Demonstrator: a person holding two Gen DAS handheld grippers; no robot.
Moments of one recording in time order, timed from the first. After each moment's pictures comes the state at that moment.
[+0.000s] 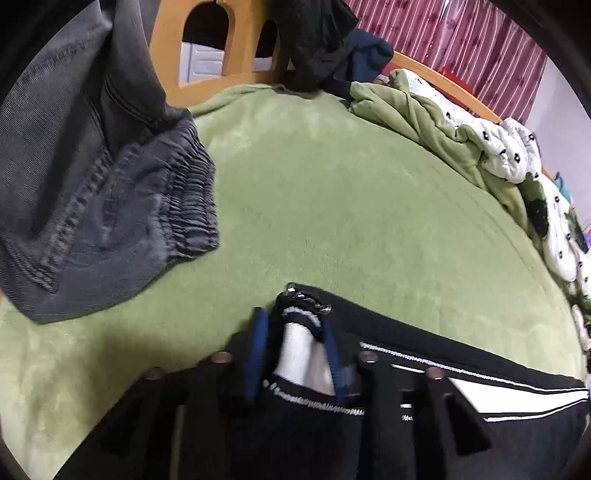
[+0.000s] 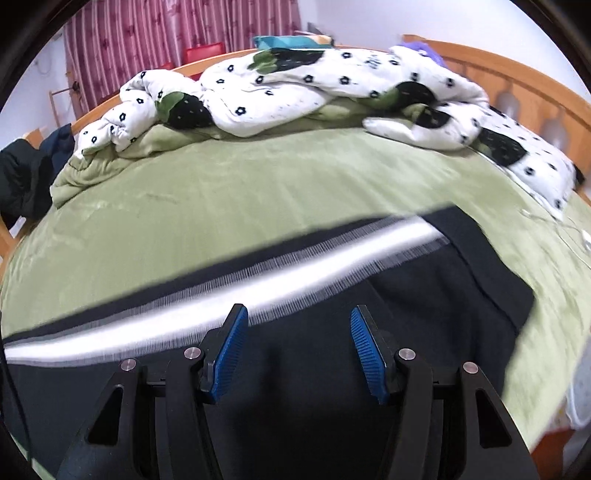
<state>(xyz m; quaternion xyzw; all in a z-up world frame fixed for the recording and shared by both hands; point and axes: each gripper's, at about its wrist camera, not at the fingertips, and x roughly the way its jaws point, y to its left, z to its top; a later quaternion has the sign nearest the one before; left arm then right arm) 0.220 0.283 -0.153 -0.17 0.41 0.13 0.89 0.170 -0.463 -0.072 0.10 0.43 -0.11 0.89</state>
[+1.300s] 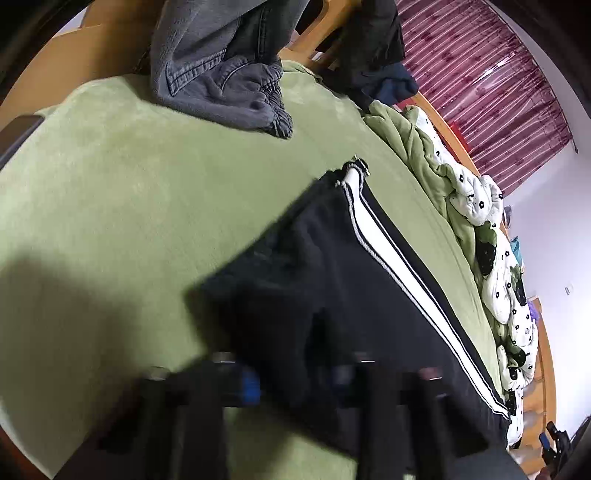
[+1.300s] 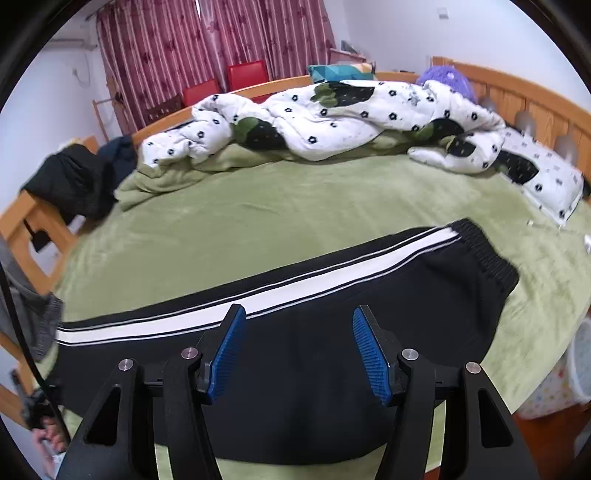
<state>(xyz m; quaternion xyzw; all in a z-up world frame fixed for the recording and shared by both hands) 0.070 0.303 -0.194 -0.37 0.38 0.07 0.85 0.061 -0.346 0.044 0.12 0.40 -0.05 0.90</state>
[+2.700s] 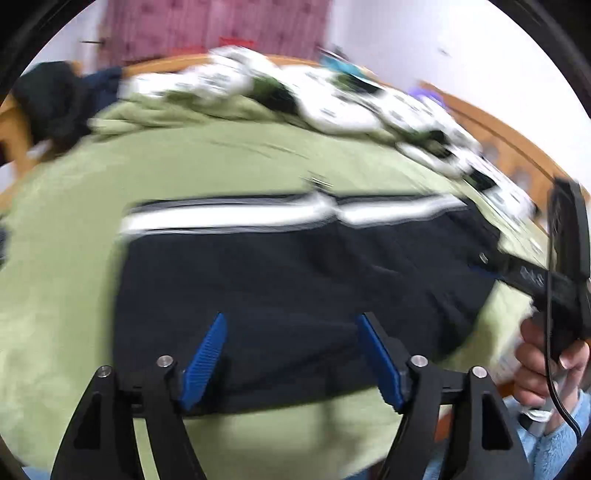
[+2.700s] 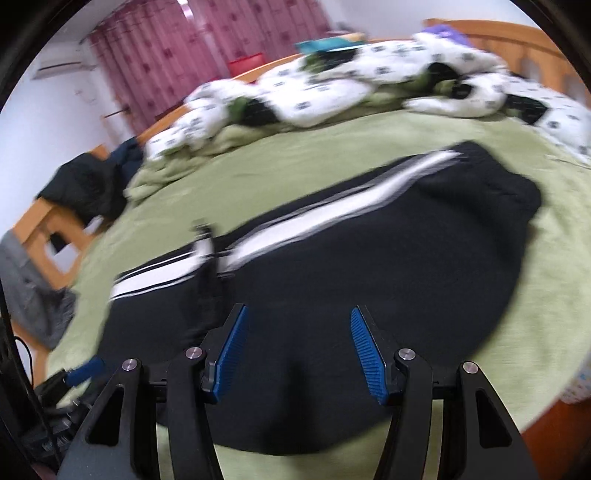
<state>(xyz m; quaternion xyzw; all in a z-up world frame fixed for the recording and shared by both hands) 0.050 -0.092 -0.080 -0.01 0.40 -0.13 0.91 0.046 -0.393 -0.046 0.19 0.42 0.03 0.89</state>
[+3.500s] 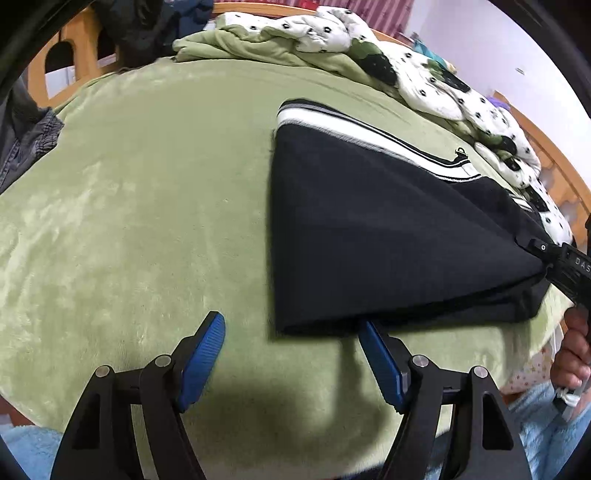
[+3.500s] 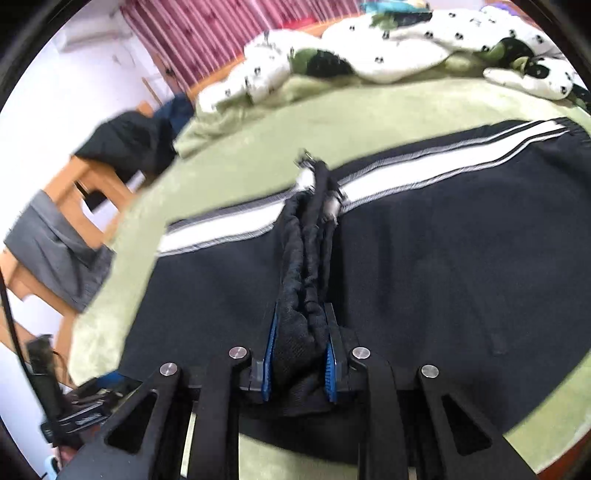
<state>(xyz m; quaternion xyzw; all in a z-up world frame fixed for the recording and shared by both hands) 0.037 0.005 -0.157 -0.07 0.48 -0.07 0.87 0.057 -0.338 -0.069 0.20 0.45 0.09 0.87</state>
